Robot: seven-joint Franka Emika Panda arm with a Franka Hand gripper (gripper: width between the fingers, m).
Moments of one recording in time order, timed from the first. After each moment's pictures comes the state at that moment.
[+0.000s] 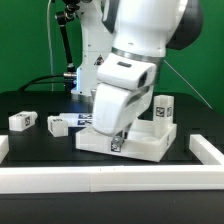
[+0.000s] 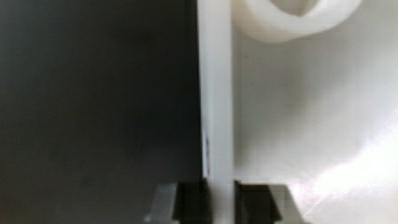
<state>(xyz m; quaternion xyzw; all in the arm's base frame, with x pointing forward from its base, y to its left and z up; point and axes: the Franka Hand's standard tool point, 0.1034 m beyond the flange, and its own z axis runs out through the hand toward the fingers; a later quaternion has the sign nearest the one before) 0.549 0.012 0.025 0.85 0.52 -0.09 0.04</state>
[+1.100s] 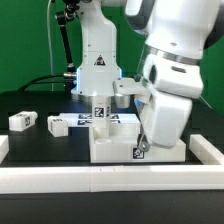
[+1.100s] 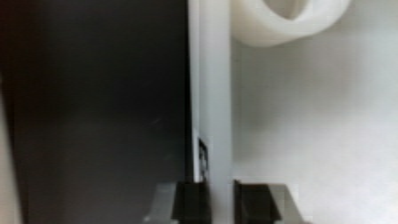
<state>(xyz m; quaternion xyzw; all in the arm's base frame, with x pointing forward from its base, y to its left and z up) 0.584 0.035 0.031 0.70 0.71 -0.11 0.05</state>
